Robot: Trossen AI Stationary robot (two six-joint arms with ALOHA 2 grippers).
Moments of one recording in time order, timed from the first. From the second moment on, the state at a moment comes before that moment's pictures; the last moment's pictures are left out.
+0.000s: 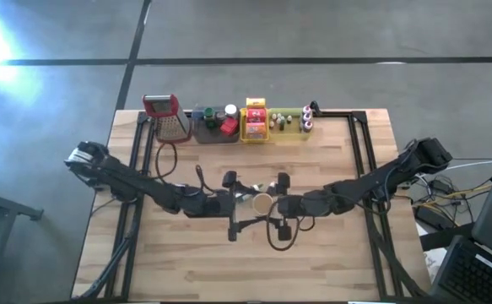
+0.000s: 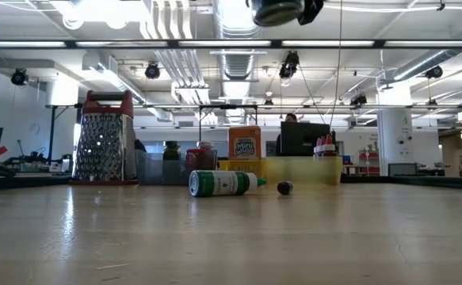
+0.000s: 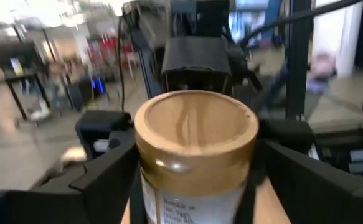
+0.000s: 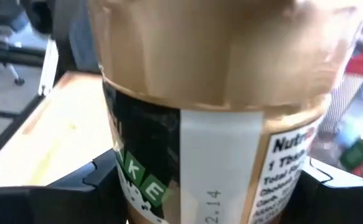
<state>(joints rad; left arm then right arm) -0.35 1.51 0.96 0.65 -0.38 0.14 0.38 1.46 0.93 0.24 0.42 0.00</state>
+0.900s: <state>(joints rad) -0.29 1.62 1.45 -0.41 -0.32 -0.08 0.38 1.44 0.93 -0.17 0.22 0.25</state>
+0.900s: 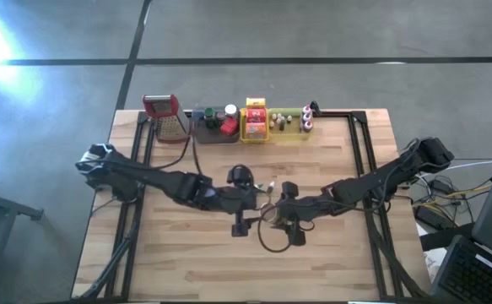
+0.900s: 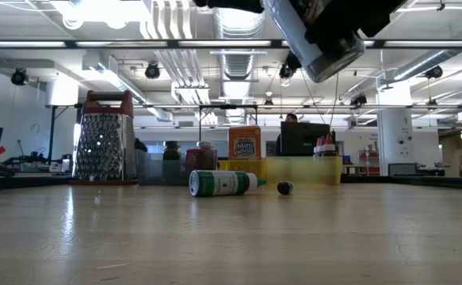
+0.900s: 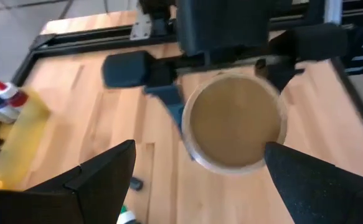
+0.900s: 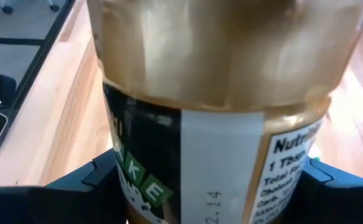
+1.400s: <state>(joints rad) -0.24 1.83 1.73 -0.65 -0.04 -0.11 0.38 1.45 0.93 -0.22 0.21 0.19</state>
